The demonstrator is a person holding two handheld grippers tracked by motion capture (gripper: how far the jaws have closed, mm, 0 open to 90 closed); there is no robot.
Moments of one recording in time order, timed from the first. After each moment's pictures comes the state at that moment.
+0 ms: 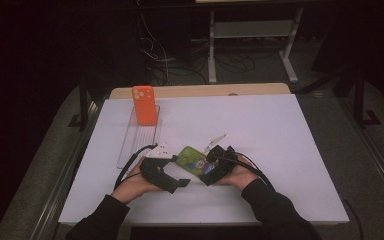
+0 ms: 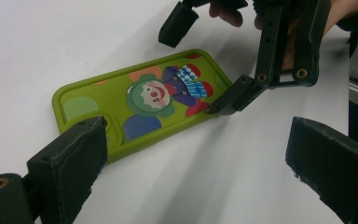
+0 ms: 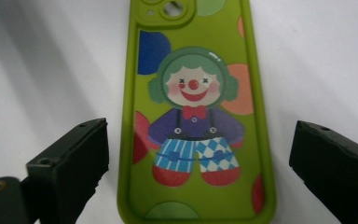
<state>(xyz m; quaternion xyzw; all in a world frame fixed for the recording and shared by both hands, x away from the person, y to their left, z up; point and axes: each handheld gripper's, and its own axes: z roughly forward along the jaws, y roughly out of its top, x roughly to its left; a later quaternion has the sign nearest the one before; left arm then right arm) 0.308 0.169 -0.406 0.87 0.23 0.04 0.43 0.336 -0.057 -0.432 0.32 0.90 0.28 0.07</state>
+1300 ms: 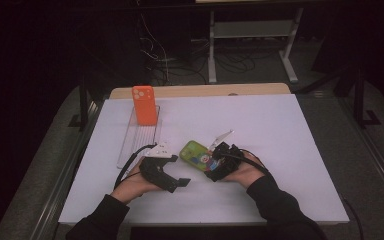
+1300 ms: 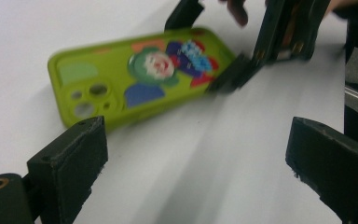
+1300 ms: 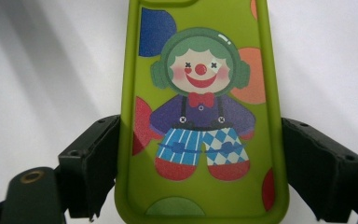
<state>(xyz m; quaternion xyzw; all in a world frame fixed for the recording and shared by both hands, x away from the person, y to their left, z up) 0.308 0.169 -0.406 0.87 0.23 0.04 0.43 0.339 -0.075 -0.416 0.32 0.90 0.28 0.07</state>
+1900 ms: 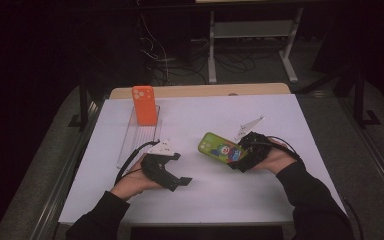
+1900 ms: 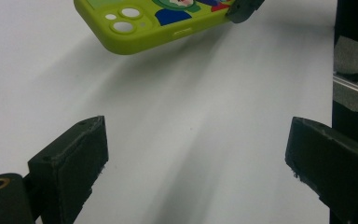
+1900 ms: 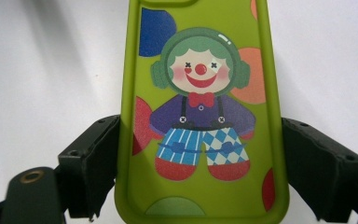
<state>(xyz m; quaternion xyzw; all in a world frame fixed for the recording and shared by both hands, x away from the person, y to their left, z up) 0.312 0.162 -0.389 0.88 0.21 0.03 0.42 0.355 -0.147 -0.387 0.25 0.92 0.30 0.07</state>
